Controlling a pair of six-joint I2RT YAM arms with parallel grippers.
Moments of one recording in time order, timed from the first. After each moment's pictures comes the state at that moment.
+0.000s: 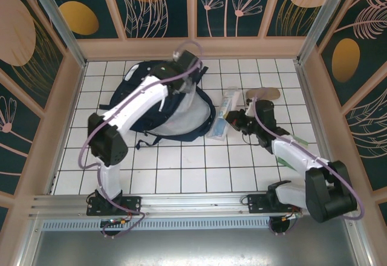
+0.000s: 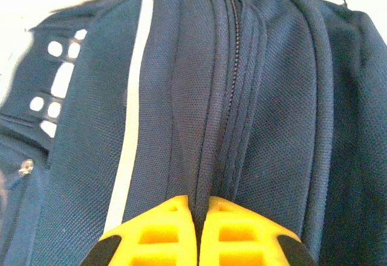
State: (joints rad) left arm -0.66 1.92 1.96 -1.01 -0.43 -0.42; right arm 0.34 1.23 0.58 0.13 -0.50 0.96
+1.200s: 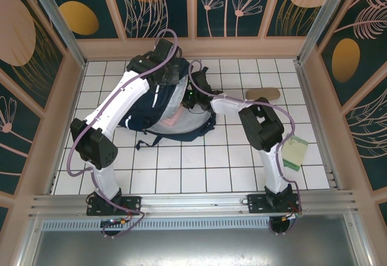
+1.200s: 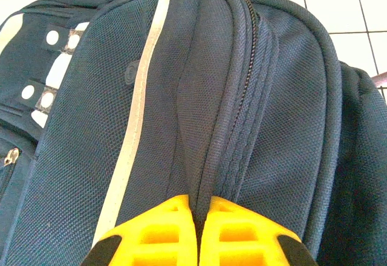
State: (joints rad) left arm -0.55 1.85 1.93 -1.00 -0.22 -0.47; right arm 0.66 2.14 1.50 0.04 -0.34 1.08
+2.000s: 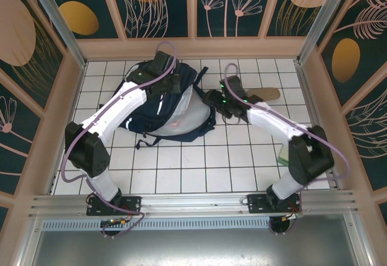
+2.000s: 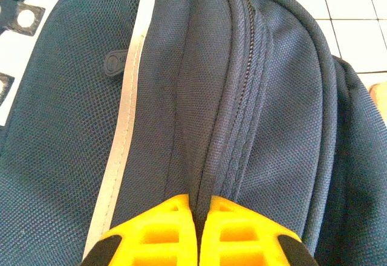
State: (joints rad) left arm -0.55 1.73 1.63 -0.75 -0.08 -0.49; right arm 0.51 1.52 1.08 -0.37 -0.07 0.92
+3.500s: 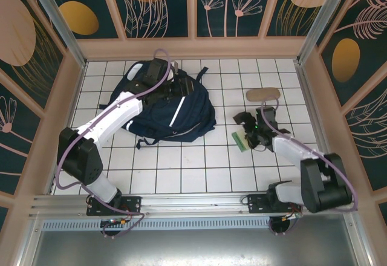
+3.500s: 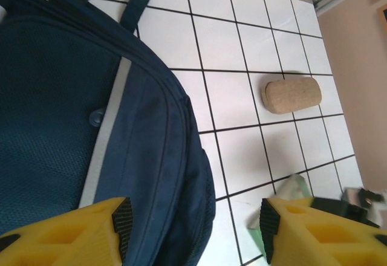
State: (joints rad) left arm -0.55 1.64 1.42 -0.47 0.17 -0.65; right arm 0.25 1.32 0.55 -0.11 -0.25 1.18
